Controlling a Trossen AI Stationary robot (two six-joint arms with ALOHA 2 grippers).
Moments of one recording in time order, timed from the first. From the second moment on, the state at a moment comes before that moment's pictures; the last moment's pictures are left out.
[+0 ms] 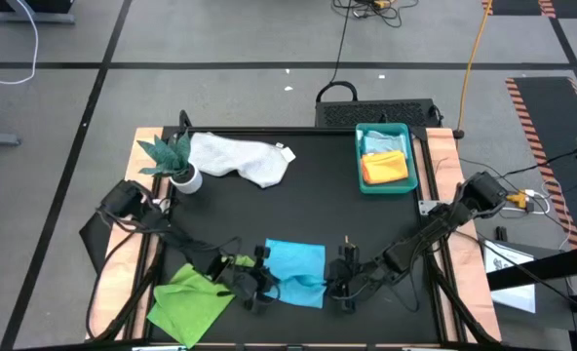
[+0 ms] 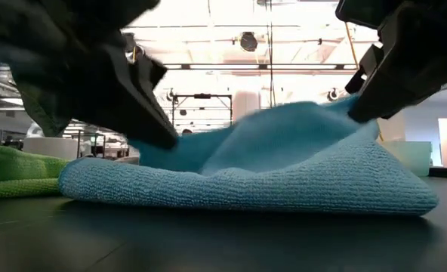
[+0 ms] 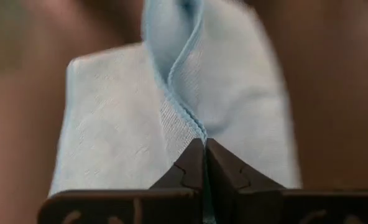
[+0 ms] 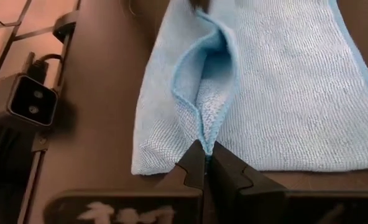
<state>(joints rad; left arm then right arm) -0.56 1.82 0.89 0.20 -0.37 -0.08 0.63 1.65 0.79 0.08 0.34 0.68</state>
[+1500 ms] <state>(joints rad) -0.47 1.72 0.86 -0.05 -0.51 -0.36 0.42 1.56 0.66 0.07 0.39 0.62</state>
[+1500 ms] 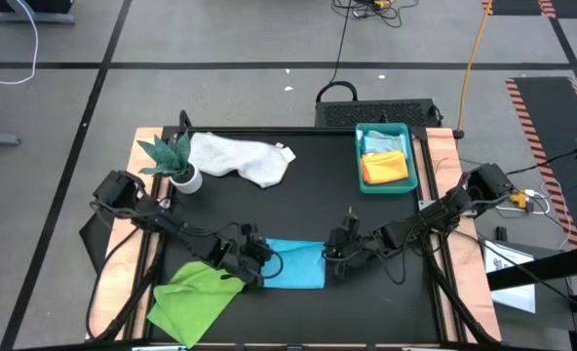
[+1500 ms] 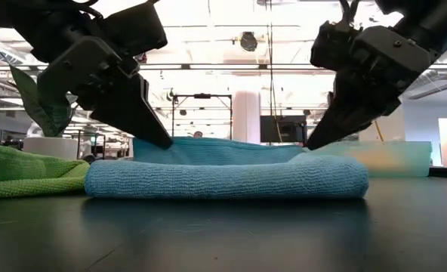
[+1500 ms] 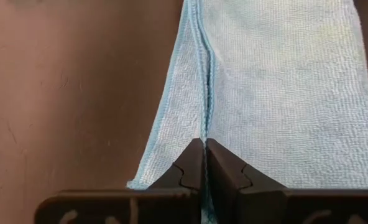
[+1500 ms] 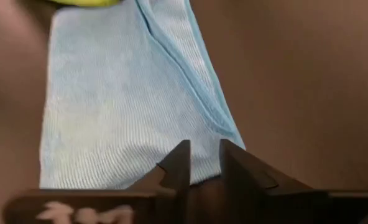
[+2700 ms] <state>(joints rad) -0.43 1.80 0.86 -0.04 -0.56 -0.46 0.44 1.52 0.66 0.05 0.45 0.60</state>
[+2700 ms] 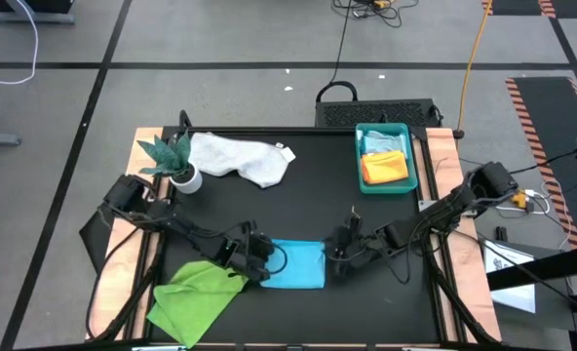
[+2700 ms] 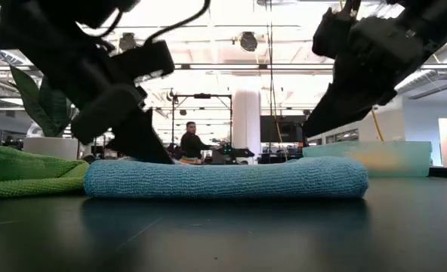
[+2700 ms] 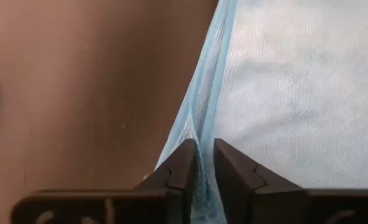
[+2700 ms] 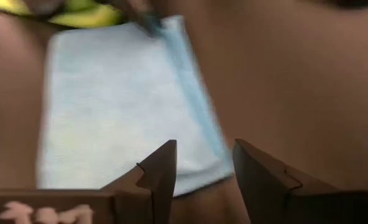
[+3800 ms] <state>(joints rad) -0.39 1.88 0.86 0.16 -0.46 -0.47 0.51 1.58 0.66 0.14 0.42 0.70</state>
